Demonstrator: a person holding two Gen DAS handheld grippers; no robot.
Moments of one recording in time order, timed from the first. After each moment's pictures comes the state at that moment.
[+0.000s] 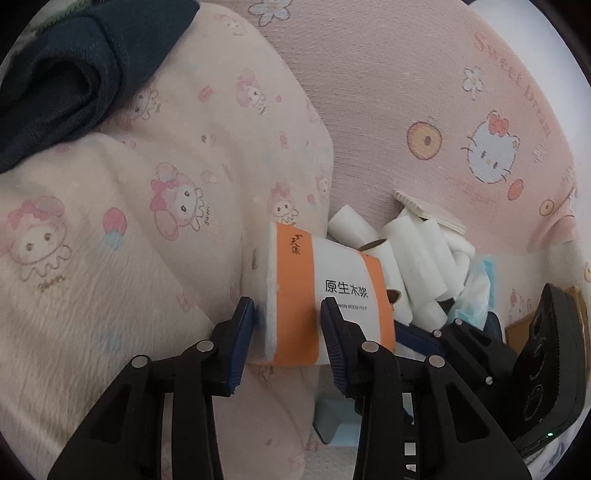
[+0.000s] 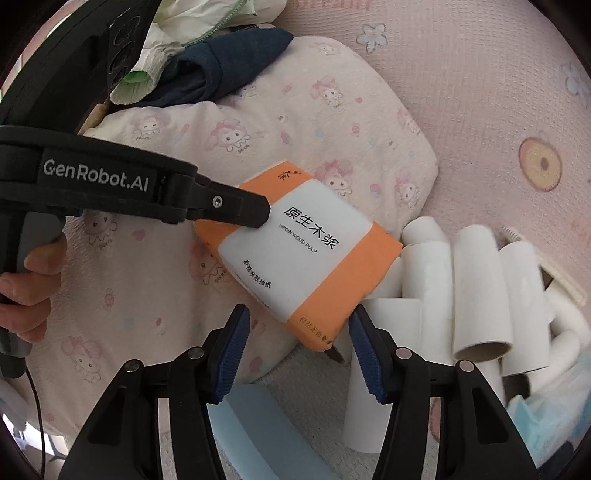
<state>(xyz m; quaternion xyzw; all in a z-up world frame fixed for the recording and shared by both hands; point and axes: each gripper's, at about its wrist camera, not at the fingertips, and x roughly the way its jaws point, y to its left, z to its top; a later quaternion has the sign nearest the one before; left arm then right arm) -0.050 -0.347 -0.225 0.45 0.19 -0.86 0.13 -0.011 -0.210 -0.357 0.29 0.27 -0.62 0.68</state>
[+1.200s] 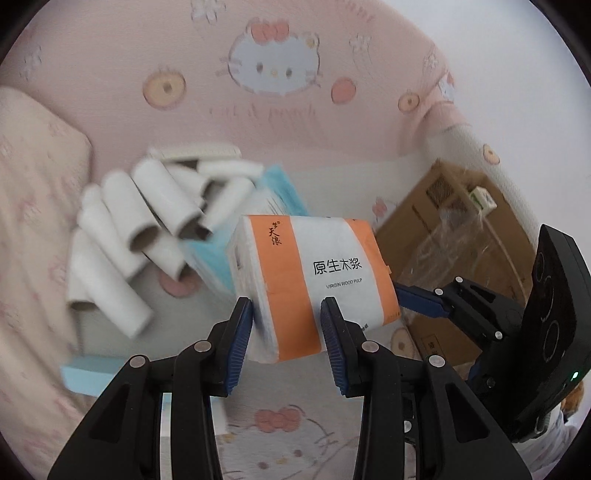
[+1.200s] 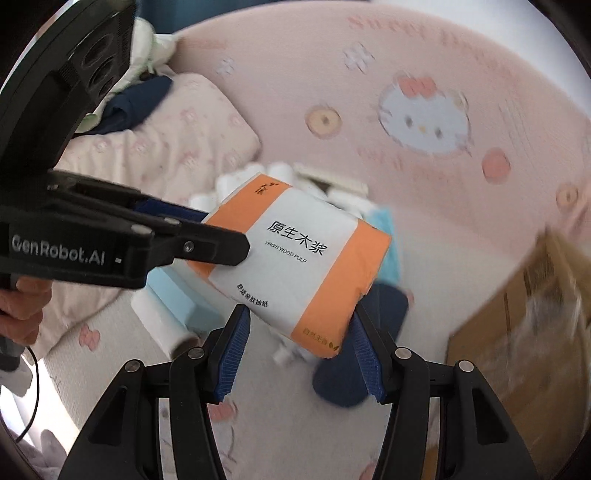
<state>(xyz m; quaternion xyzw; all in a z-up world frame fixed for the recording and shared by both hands) -0.071 -0.098 -0.213 0.48 0.13 -0.86 -0.08 -0.179 -0.018 -0.292 0.27 0.31 -0.63 0.65</state>
